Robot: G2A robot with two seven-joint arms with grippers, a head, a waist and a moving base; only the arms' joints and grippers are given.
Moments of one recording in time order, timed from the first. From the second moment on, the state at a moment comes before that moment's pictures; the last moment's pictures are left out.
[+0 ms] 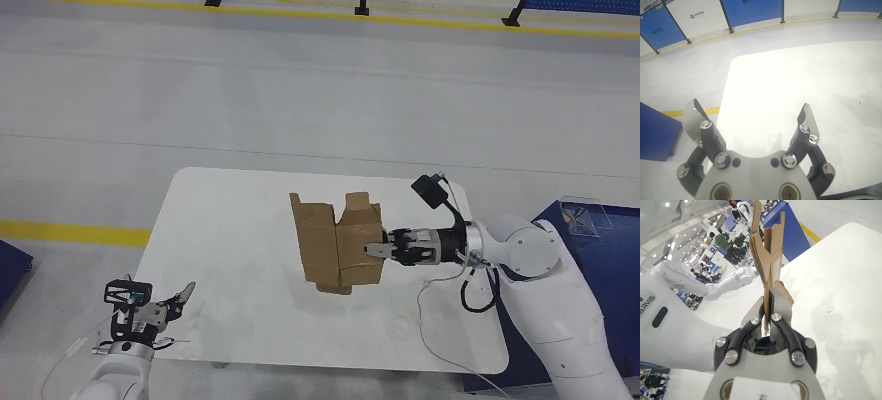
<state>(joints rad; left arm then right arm) 1.73 -1.15 -1.60 -1.80 1.33 0.00 0.00 -0.93 -0.97 1.31 -1.59 0.29 -0.54 1.28</state>
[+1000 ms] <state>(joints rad) 1.73 -1.15 -1.60 -1.80 1.33 0.00 0.00 -0.92 -0.97 1.30 -1.53 0.61 -0.43 1.38</state>
